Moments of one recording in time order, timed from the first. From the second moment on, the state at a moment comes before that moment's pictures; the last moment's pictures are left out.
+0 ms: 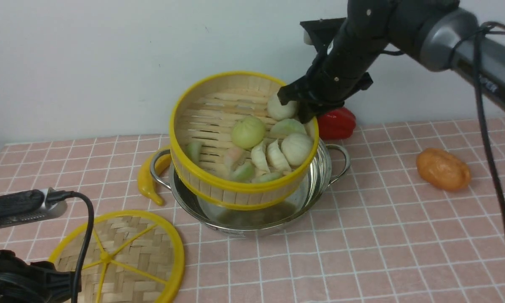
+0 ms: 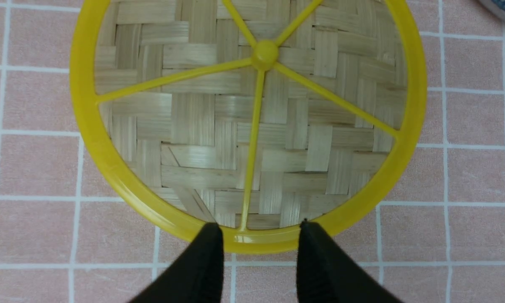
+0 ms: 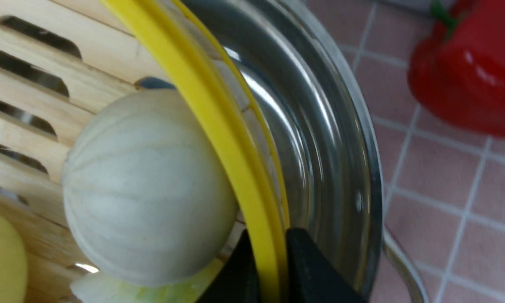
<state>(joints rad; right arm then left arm) 0.43 2.30 -2.28 0.18 1.25 0.14 0.08 0.98 -0.55 -0.18 0.76 0.05</state>
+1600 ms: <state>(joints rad) 0.42 2.38 -2.37 0.13 1.24 0.17 0.08 0.99 -0.55 -0.24 0.57 0.15</state>
